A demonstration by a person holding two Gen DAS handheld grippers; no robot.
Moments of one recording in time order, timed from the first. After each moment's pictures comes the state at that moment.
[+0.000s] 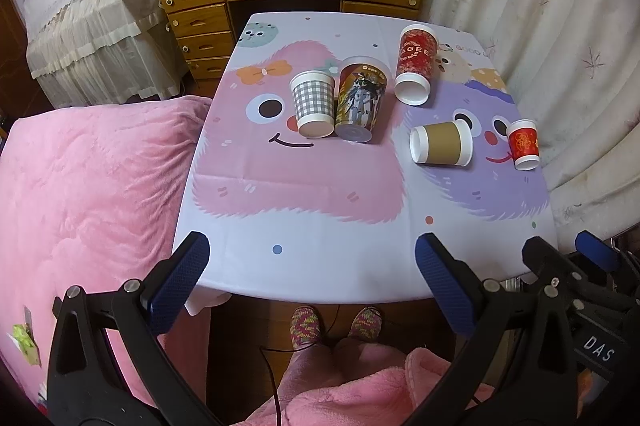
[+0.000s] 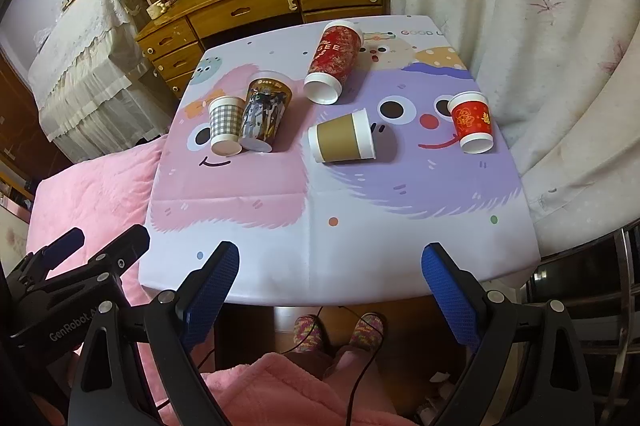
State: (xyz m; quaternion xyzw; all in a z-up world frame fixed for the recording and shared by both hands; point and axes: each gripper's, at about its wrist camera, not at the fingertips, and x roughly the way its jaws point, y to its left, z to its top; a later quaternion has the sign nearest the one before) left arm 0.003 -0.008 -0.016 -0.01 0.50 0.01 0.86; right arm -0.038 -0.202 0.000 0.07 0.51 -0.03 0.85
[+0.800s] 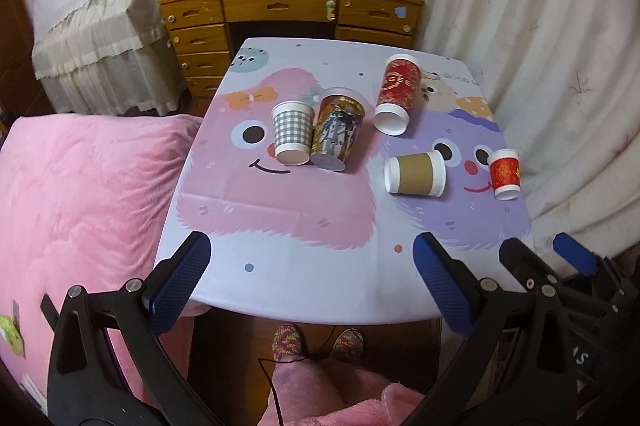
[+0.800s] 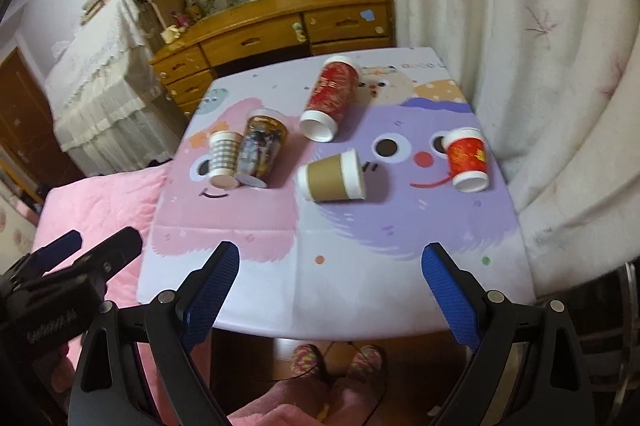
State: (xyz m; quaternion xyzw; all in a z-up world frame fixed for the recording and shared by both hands) left arm 0.001 -0.047 0.015 -0.03 0.47 0.02 0.88; right arm -0.033 -0.236 0.010 0.07 0.46 -0.01 0.89
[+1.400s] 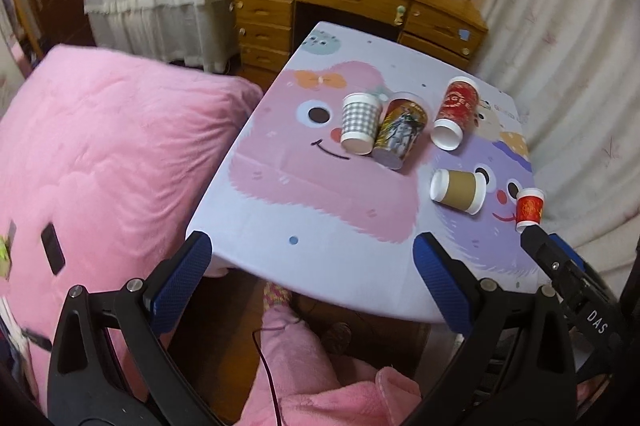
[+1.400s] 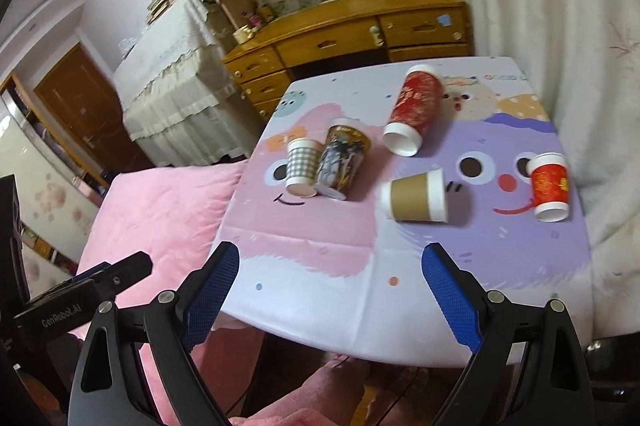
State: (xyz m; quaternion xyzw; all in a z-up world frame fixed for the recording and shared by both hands) left arm -0.035 0.032 0.021 -0.13 0.48 0.11 0.86; right arm -0.004 -0.204 0.015 0.10 0.44 0.14 0.88
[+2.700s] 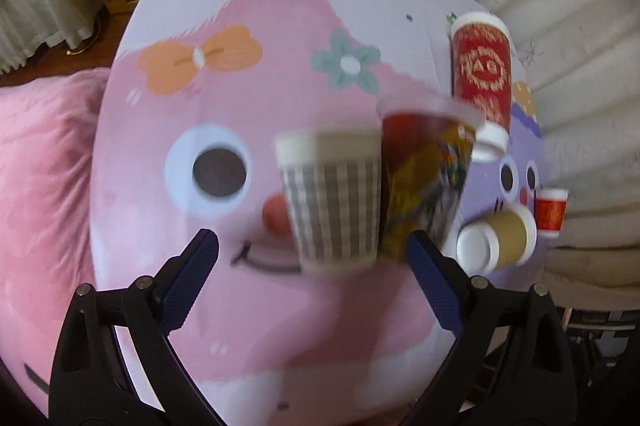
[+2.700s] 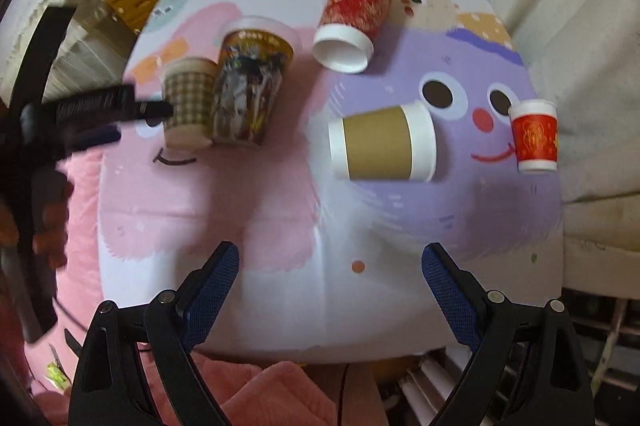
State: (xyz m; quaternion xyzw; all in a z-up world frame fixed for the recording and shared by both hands) left arm 0.301 0.060 -0.170 -0.11 0.63 -0.11 0.76; right arm 0.156 -0.132 -0.117 0.02 0.64 -0.08 0.76
